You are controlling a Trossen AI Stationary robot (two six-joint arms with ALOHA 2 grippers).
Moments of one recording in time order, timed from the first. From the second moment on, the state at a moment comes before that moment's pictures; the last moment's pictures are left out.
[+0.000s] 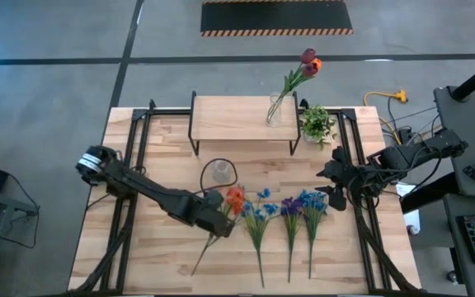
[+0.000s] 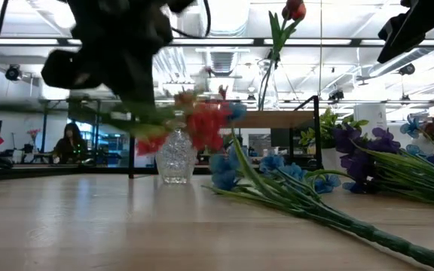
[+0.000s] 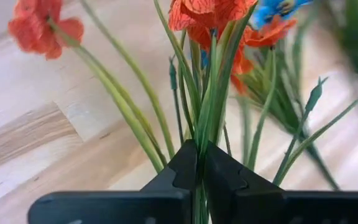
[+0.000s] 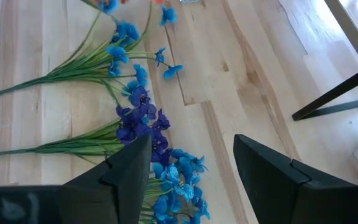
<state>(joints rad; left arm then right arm) -0.41 1.68 1.23 -0.67 -0.25 -1.41 0.38 0.81 0.85 -0.99 0.34 0.52</state>
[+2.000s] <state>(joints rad) -0.43 1.13 1.28 -0.31 -0.22 -0.68 0.38 0.89 0.85 -0.83 0.37 0.51</state>
